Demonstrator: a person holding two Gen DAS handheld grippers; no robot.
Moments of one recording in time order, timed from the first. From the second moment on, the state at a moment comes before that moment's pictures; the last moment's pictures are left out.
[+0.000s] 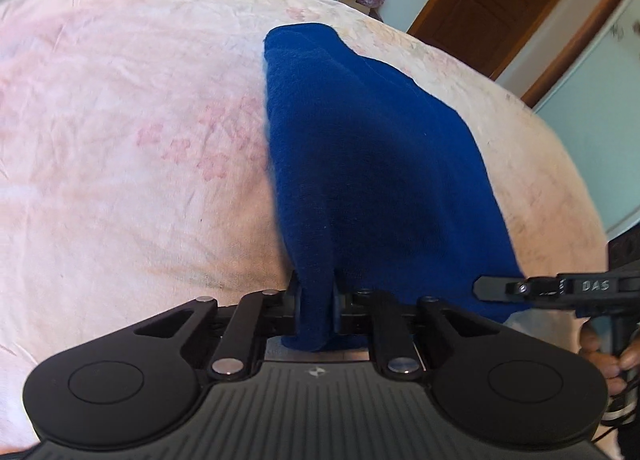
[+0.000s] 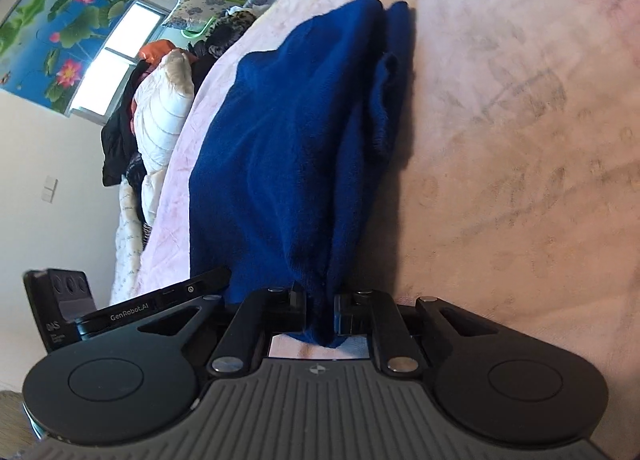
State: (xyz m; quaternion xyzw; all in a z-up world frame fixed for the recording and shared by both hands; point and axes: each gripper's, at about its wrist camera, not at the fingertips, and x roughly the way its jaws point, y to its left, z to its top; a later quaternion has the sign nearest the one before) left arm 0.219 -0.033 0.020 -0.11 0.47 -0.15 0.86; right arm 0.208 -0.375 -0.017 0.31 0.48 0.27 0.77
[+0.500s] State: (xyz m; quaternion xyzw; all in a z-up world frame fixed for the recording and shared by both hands) left arm 0.194 -0.033 0.035 -0.05 0.46 -0.14 0.88; right arm 0.193 -0.371 0.001 0.29 0.48 0.27 0.78
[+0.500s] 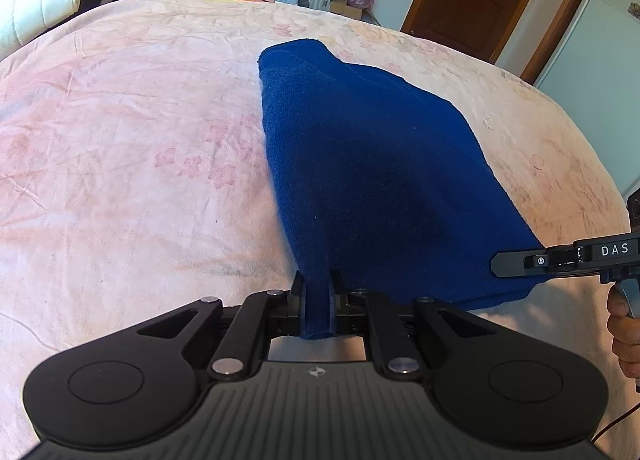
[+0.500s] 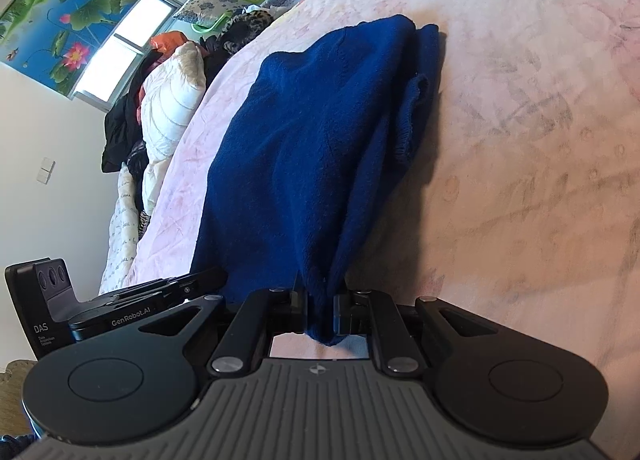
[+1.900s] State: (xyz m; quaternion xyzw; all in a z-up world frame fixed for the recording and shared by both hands) left arm 0.175 -0.019 0.033 -0.11 0.48 -0.15 0.86; right arm 0.166 -0.365 -0.005 0.32 0.48 0.26 0.78
